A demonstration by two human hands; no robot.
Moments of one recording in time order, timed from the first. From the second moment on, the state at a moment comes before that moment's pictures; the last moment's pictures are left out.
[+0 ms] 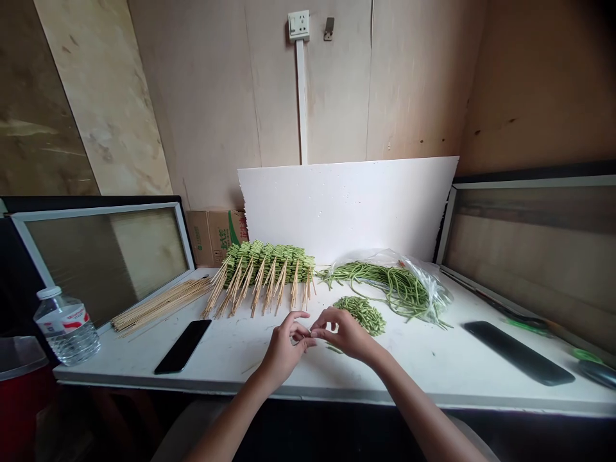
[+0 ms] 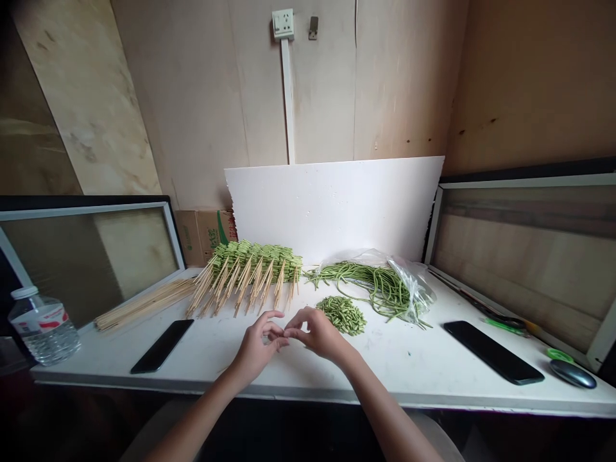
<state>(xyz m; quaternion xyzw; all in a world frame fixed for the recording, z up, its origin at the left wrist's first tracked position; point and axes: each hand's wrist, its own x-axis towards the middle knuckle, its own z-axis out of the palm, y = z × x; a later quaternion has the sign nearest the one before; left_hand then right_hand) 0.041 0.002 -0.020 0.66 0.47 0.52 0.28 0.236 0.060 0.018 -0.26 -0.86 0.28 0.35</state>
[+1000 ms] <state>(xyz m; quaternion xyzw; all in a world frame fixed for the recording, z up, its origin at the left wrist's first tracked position) 0.040 -0.004 -0.005 0.70 0.47 0.50 0.18 0.212 0.051 -0.004 -0.22 -0.80 0.24 0.51</state>
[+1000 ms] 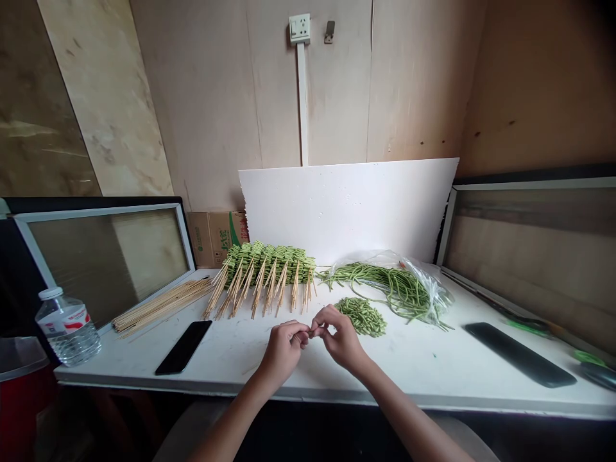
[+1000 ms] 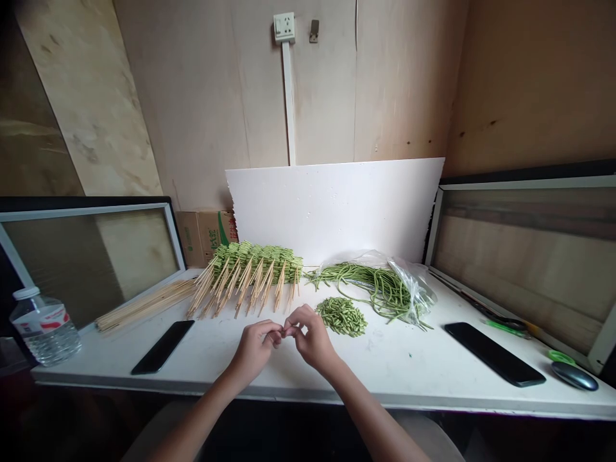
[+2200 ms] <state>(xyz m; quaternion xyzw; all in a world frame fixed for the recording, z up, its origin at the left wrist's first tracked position) 0.019 0.018 -0.035 0.70 0.47 0.50 0.20 0.228 0.069 -0.006 -0.29 -0.84 0.23 0.38</state>
